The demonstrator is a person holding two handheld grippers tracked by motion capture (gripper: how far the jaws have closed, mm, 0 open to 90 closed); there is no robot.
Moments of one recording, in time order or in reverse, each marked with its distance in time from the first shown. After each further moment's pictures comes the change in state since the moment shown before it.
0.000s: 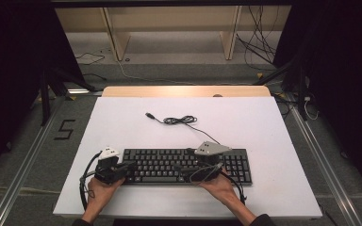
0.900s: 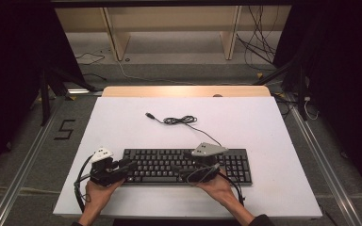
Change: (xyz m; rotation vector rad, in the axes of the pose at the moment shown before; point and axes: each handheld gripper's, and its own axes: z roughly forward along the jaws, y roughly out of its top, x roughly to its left) left arm -0.004 -0.001 -0.017 -0.099 -0.038 -0.034; right arm 0.002 -0.002 0.005 0.029 0.014 0.000
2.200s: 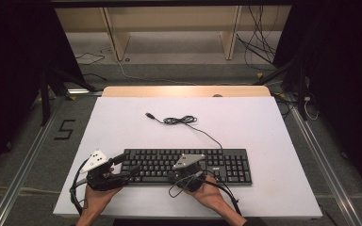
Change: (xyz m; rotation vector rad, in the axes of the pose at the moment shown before) left arm -0.016 0.000 -0.022 -0.190 -0.099 0.088; right arm 0.022 -0.023 0.042 0.243 0.051 -0.090
